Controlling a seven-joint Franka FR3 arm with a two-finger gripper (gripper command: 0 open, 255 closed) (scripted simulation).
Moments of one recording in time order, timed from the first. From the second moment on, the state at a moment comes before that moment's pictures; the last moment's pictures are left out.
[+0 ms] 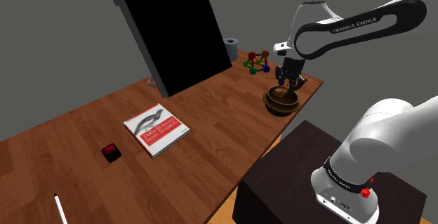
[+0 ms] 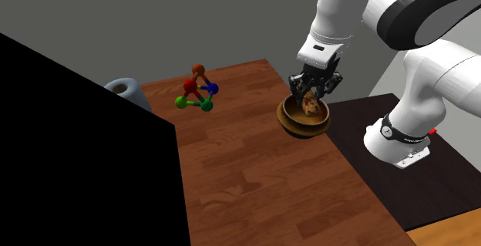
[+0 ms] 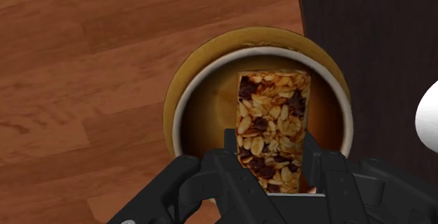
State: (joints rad) arm 0.04 -0.60 -0.30 -2.73 -0.19 2.14 -1.56
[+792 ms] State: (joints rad) arm 0.04 -0.57 -0.30 -2.76 -0.20 2.19 -1.56
